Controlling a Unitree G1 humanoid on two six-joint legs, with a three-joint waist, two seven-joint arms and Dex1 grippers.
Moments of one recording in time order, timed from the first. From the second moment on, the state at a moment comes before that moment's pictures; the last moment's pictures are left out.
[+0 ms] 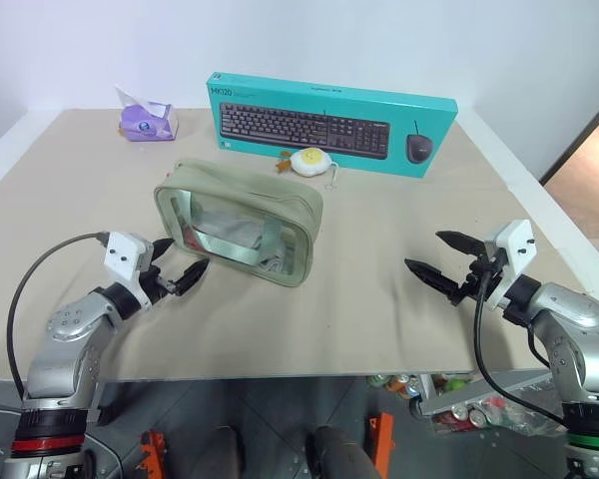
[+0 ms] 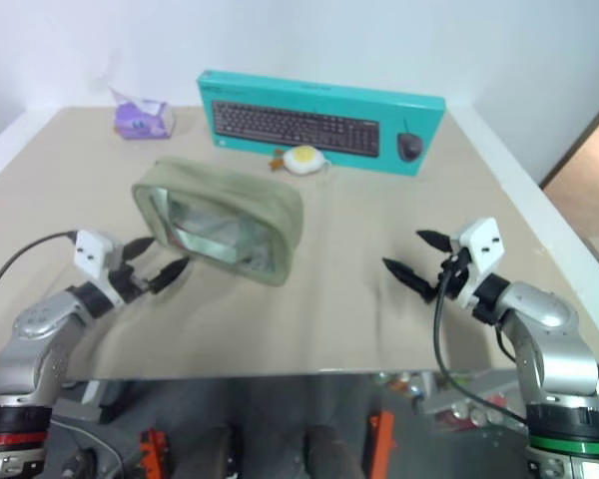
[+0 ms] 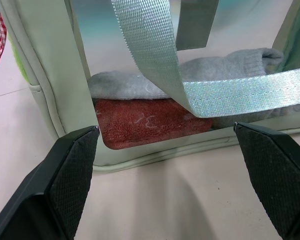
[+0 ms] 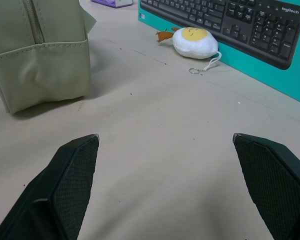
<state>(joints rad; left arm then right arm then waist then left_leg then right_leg) -0.19 0.50 0.20 -0.06 -0.39 0.27 -0.66 -0.21 -0.69 -0.27 -0.07 0.43 0.31 0.85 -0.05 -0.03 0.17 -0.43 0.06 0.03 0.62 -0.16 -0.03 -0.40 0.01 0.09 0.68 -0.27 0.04</state>
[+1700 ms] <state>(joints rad) -1.12 0.67 -0.23 0.68 -0.30 0.01 -1.60 -0.31 -0.80 -0.20 -0.27 0.67 0.53 1.08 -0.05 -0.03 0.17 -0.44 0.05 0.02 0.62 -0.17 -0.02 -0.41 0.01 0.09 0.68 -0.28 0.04</state>
